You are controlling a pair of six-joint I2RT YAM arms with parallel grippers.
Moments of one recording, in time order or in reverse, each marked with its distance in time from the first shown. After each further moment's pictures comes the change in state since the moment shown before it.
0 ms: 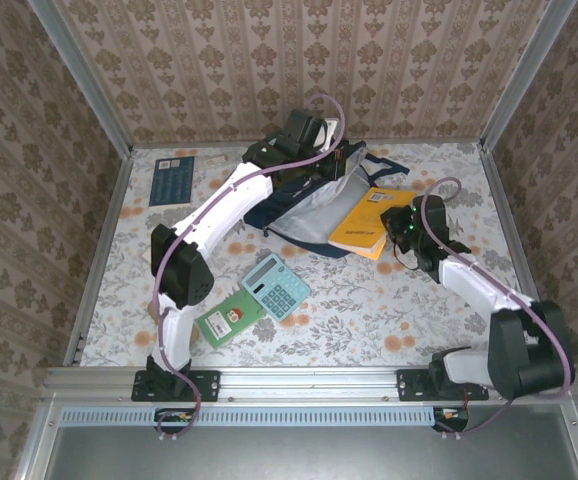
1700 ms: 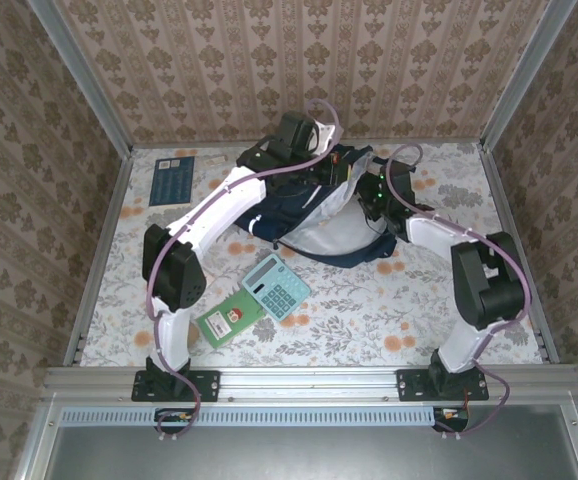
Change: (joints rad) left arm 0.028 -0.057 -0.146 0.127 0.210 -0.019; right arm 0.067 0.367 0.329 0.078 -0.012 -0.032
